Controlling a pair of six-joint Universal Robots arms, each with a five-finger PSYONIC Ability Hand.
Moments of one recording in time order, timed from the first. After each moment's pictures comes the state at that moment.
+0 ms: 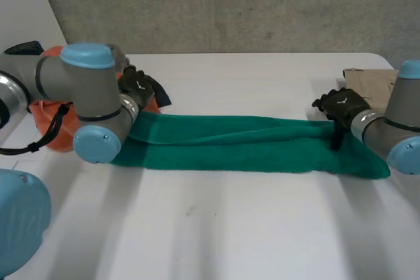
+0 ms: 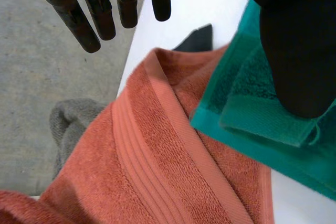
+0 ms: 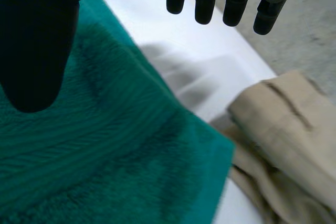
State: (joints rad) left arm 4.29 -2.51 -0.73 2.95 -1.69 4.12; right arm 1.72 -0.68 0.98 0.14 1.35 2.49; left_hand 0.19 0.20 0.21 0.20 0.05; right_hand 0.22 0.21 0.20 0.21 0.05
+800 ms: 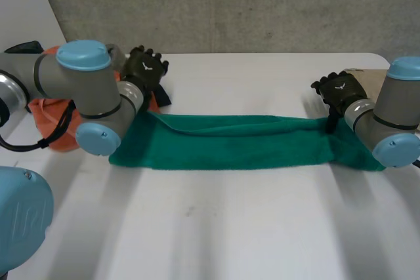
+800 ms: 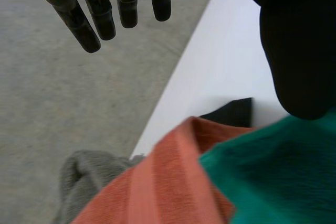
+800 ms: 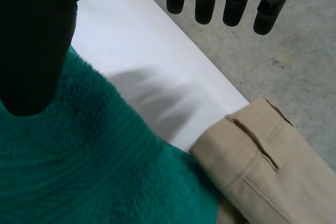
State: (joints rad) left arm 4.29 -2.52 -0.71 3.10 -1.54 3.91; right arm 1.74 -0.65 0.90 0.01 1.39 2.59; left_hand 0.19 0.20 0.21 0.20 0.05; right_hand 0.22 0.21 0.20 0.21 0.05
